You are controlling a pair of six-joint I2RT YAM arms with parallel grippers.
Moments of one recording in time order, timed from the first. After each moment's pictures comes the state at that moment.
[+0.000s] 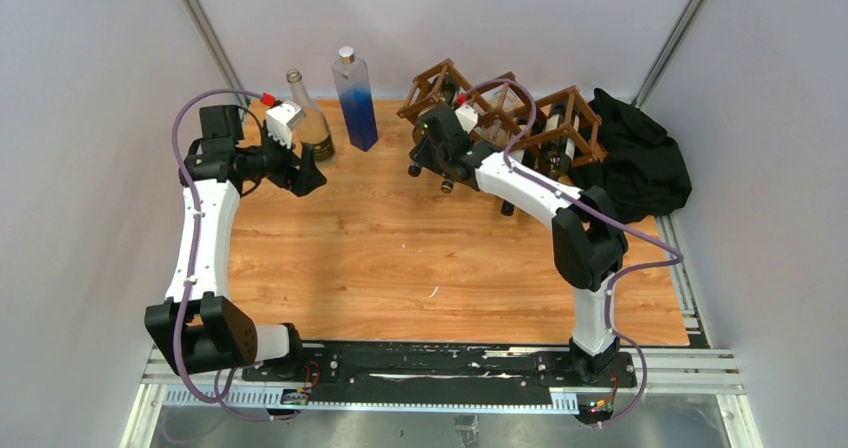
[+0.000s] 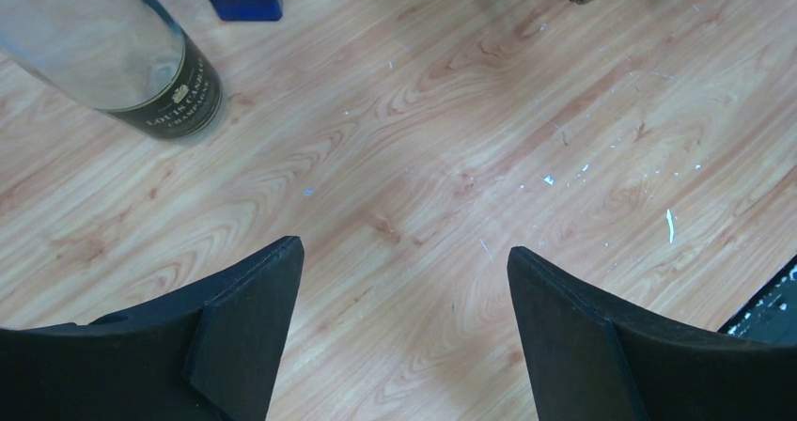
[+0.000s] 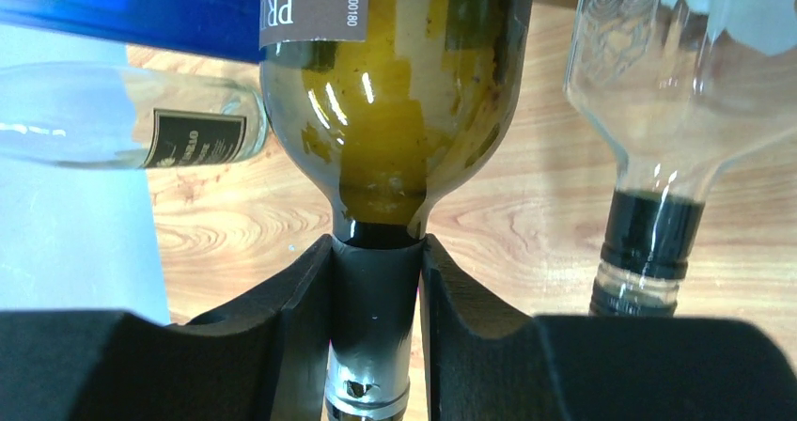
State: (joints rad) left arm 0.17 1.30 1.31 -0.81 0.73 0.48; right arm 0.69 1.97 1.65 -0.29 0.25 0.97
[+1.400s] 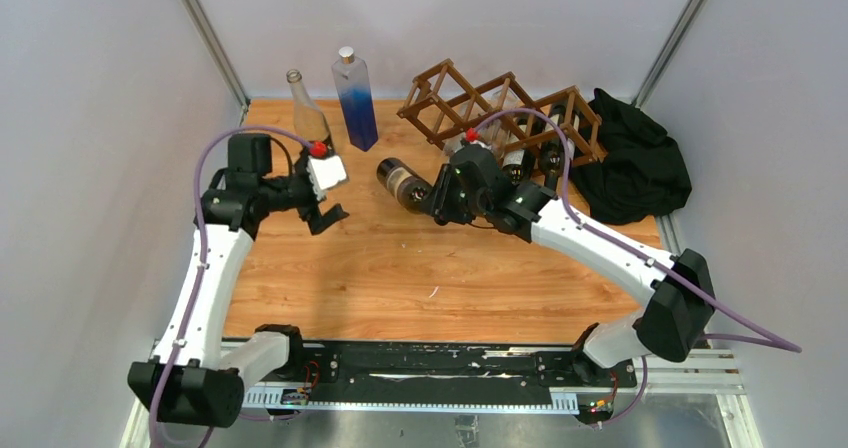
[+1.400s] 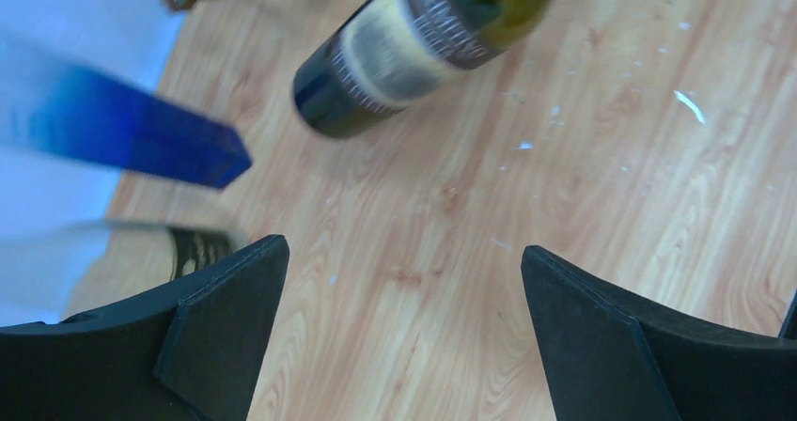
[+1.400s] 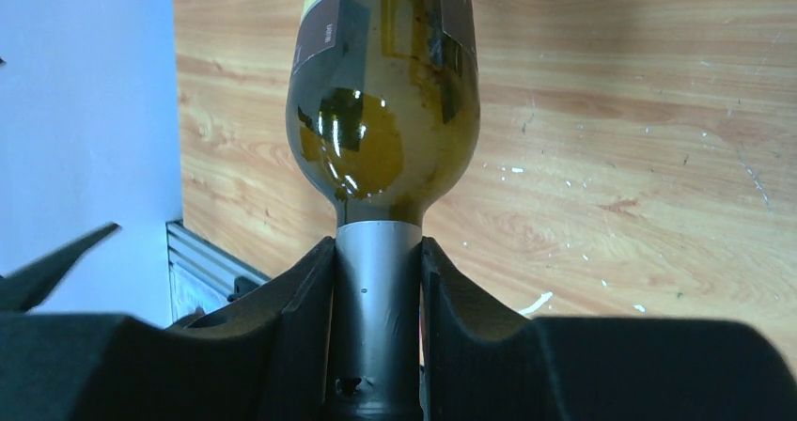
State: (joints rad) left arm -0.01 1.07 1.16 -0.82 0.77 0.91; right arm 0.84 1.42 1.21 -0.41 0.07 0.91
